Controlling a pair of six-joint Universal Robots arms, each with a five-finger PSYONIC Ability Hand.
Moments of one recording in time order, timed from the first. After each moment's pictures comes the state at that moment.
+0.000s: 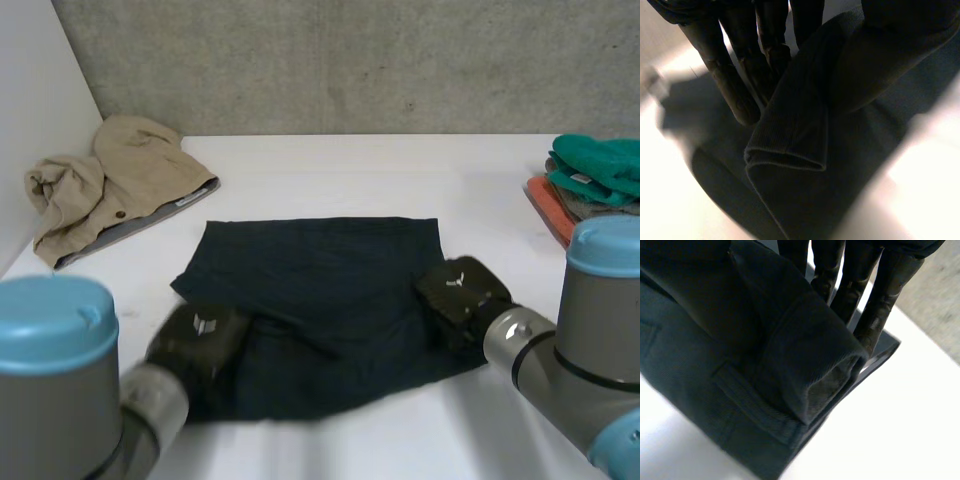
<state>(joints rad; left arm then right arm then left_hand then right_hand) 4.09 -1.76 -1.85 3.13 -1.70 3.42 2.00 -1.23 1.71 -0.03 1.40 2.63 1.13 1.20 1.19 1.20 1.00 1.08 1.18 1.18 1.19 0.99</state>
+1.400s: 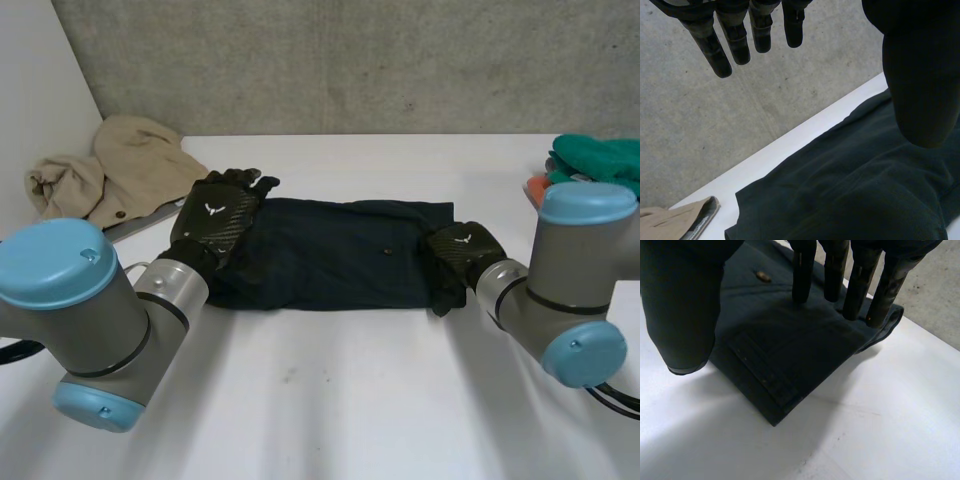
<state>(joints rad) 4.23 -1.94 -1.70 3.60 -1.49 3.33 1.93 -0.93 1.39 -0.05 1.42 2.81 0.19 0.20 0.21 0.20 0.05 0.35 0.36 0.38 0.38 0.20</state>
